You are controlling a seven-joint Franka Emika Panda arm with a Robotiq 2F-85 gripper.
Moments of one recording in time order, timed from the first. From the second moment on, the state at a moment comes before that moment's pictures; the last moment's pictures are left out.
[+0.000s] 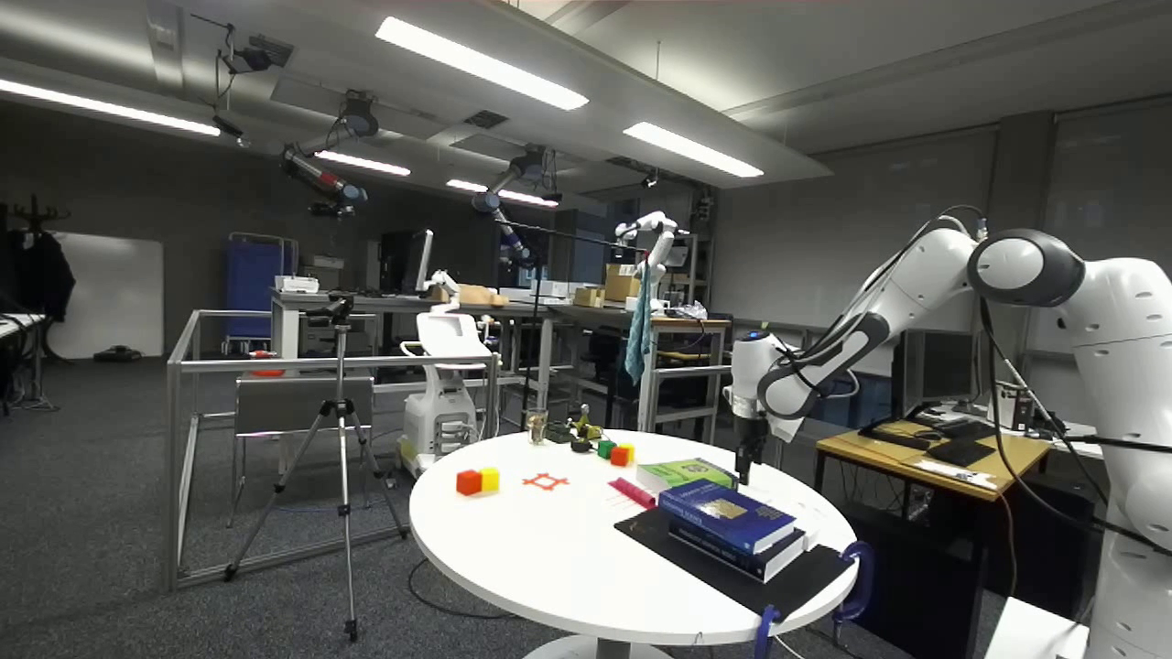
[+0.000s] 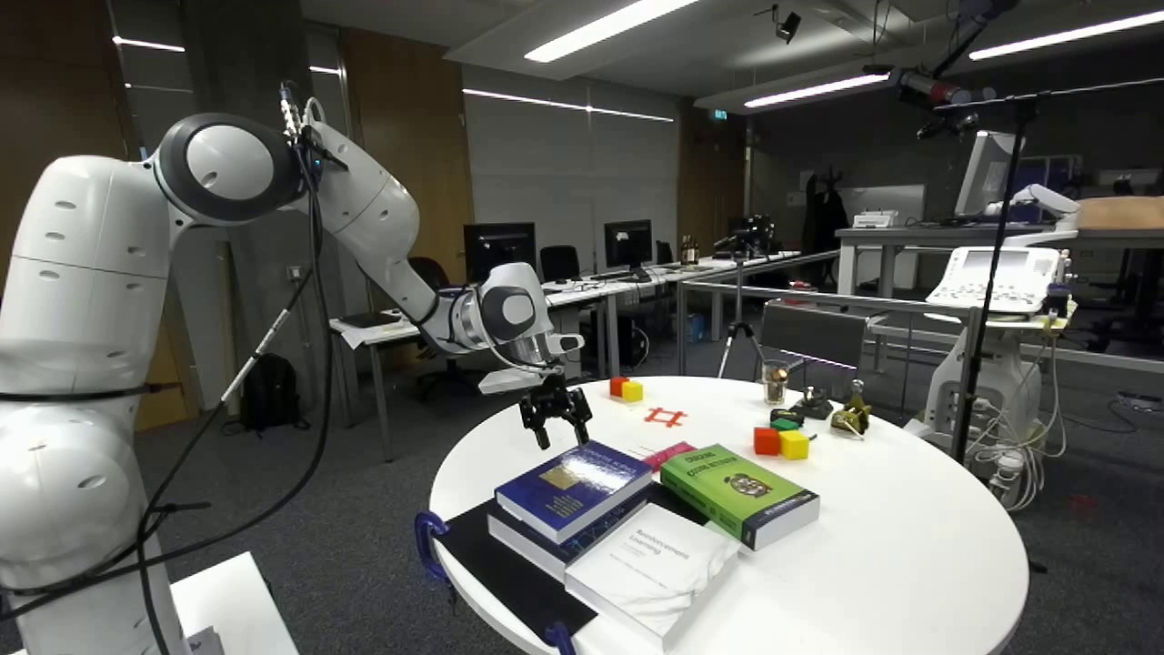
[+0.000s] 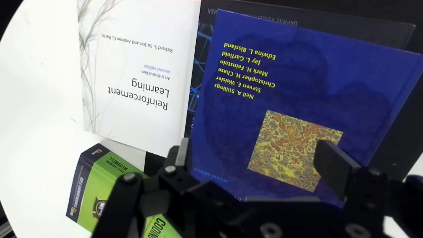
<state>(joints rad) 0.01 0.32 -0.05 -2.05 -0.41 2.42 0.05</state>
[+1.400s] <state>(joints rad) -0.05 0.34 -0.13 -2.02 -0.40 2.42 0.01</state>
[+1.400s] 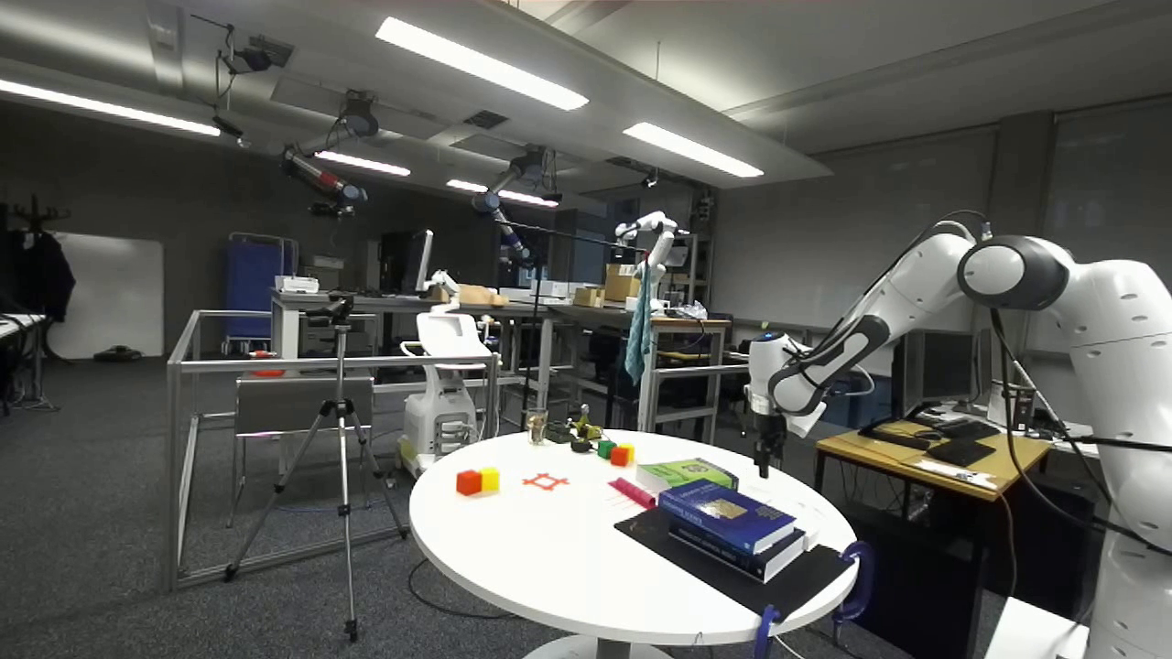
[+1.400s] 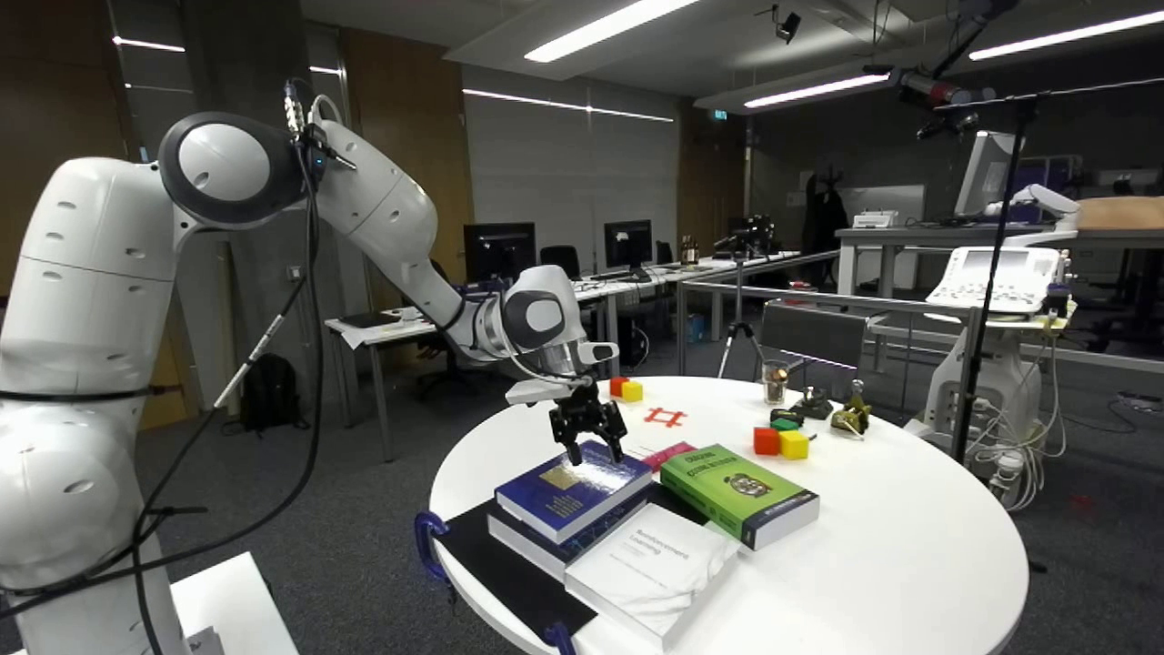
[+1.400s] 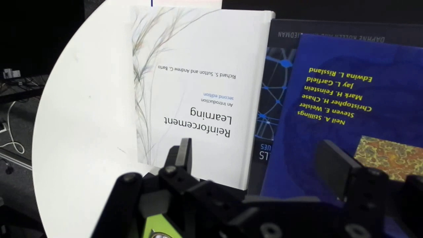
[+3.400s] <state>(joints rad) -0.21 0.59 -0.11 -1.77 -0.13 2.42 -0.27</state>
